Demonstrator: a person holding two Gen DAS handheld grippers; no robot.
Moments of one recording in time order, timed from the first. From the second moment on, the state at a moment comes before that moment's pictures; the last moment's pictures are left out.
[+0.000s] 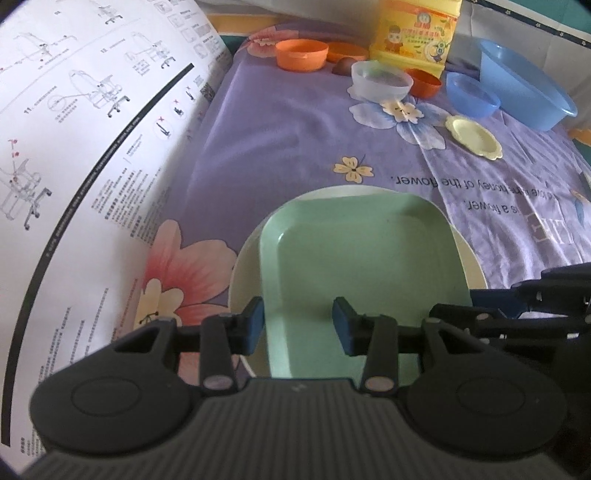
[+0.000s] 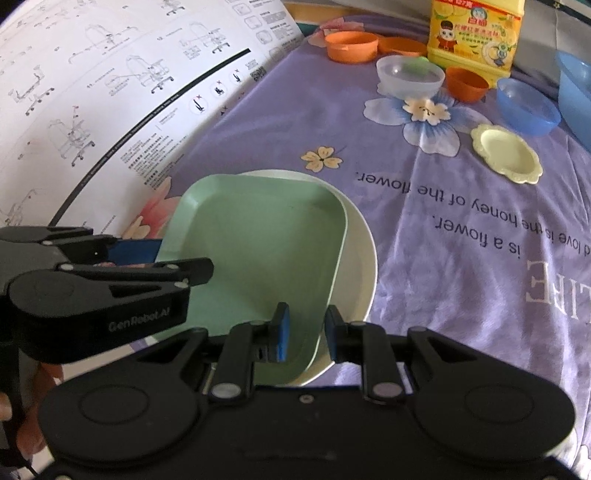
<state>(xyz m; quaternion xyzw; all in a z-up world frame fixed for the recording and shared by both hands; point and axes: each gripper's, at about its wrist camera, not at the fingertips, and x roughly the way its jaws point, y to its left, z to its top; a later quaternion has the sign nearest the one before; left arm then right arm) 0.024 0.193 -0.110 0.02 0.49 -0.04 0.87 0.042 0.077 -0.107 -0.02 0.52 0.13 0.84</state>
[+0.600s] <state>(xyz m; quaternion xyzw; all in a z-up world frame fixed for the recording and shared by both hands) 0.020 0.218 -0.077 -0.03 0.46 0.02 0.89 0.039 0.050 -0.064 0.01 0.45 0.12 0.89</state>
